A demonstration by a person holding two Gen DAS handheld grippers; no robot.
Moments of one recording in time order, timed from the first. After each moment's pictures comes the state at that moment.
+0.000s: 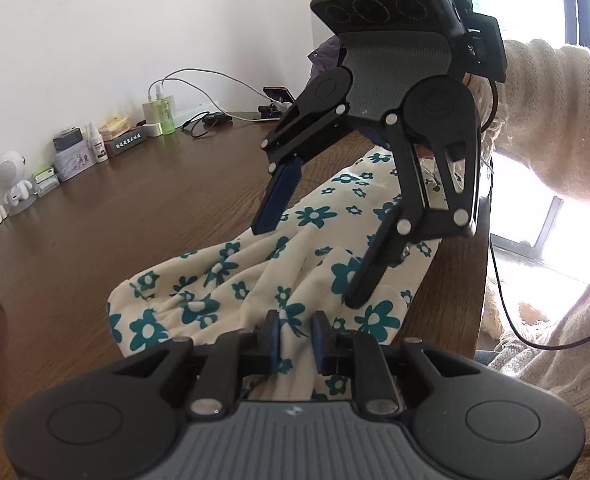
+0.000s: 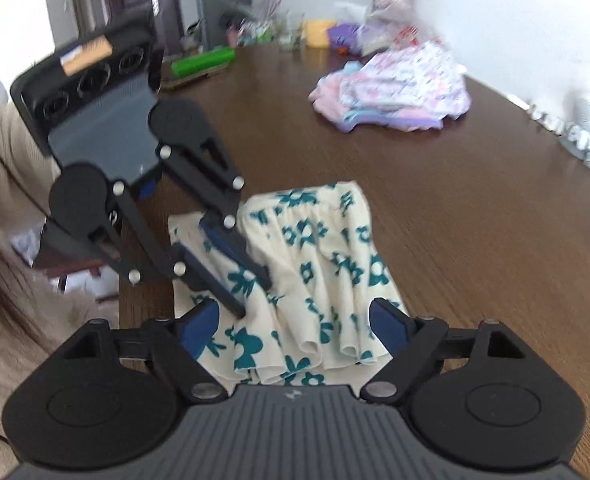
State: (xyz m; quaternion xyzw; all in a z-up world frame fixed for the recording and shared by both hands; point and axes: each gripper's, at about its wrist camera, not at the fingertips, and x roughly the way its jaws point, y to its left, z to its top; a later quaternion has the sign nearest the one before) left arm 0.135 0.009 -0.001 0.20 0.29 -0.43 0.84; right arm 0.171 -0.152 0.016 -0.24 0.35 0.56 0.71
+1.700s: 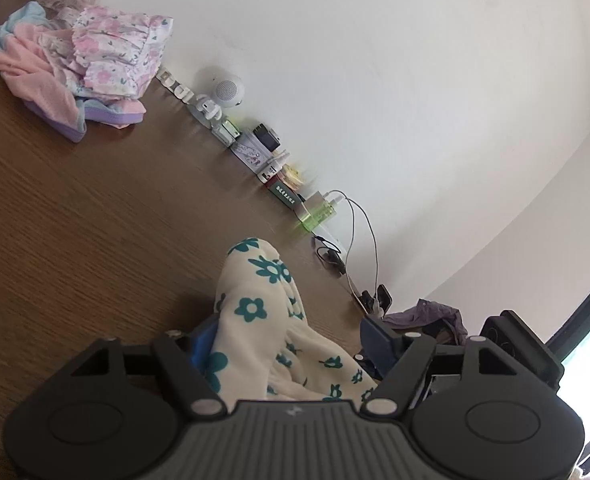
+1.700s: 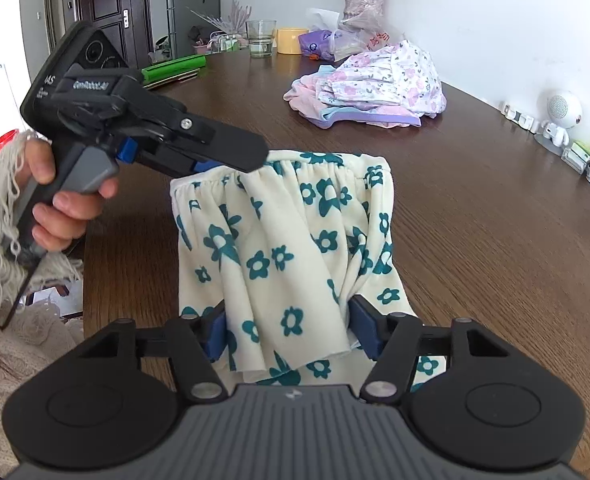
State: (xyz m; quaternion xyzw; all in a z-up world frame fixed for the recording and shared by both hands) left arm 0.155 0.109 -0.032 -0.36 0.25 -0.24 0.87; right arm 0.159 -0.152 -0.010 -0.22 0.31 0.52 0.77
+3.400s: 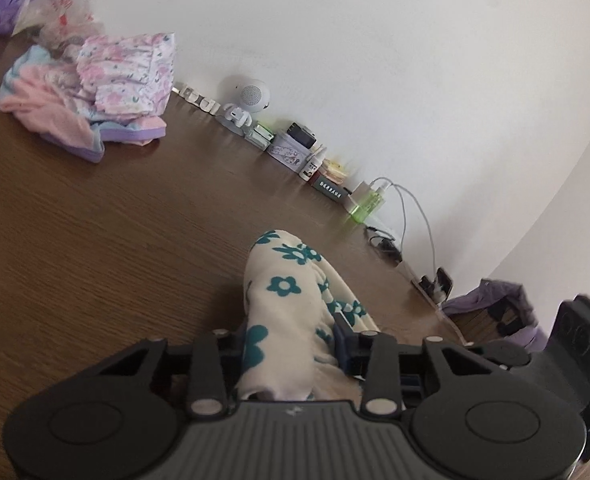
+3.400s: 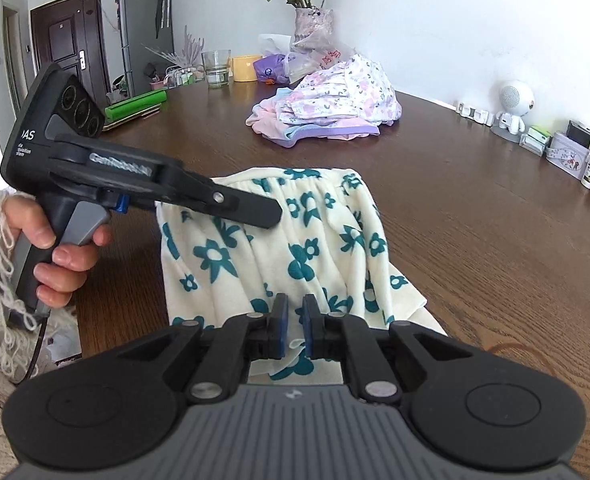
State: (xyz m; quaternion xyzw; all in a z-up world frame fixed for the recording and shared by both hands) left arm 0.154 0.083 -0.032 -0.26 0.27 -0.17 0.91; right arm 0.144 -0.163 -0.009 -0.16 0.30 0.47 0.82
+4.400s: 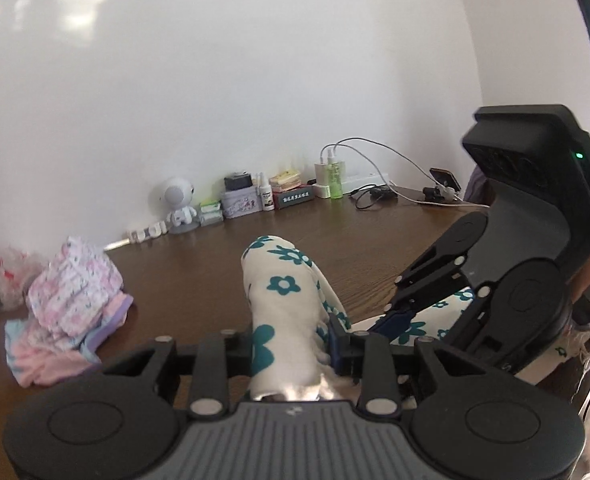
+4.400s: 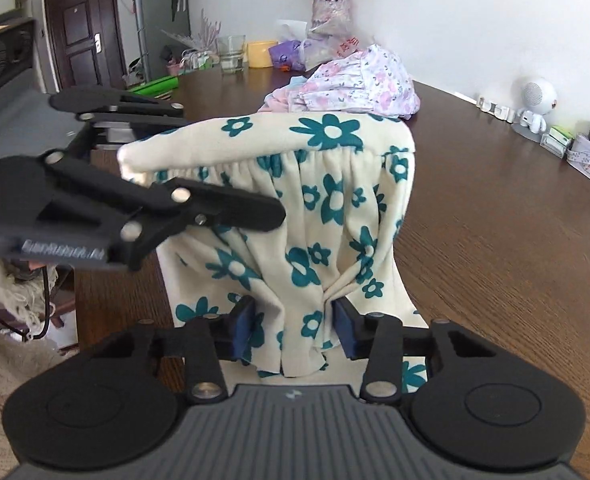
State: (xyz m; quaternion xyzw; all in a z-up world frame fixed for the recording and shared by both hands) left arm 0.114 -0.013 0.023 0.13 0.18 -0.17 0.96; right arm 0.161 -0.151 -0.007 -0.17 0.31 0.49 0.80
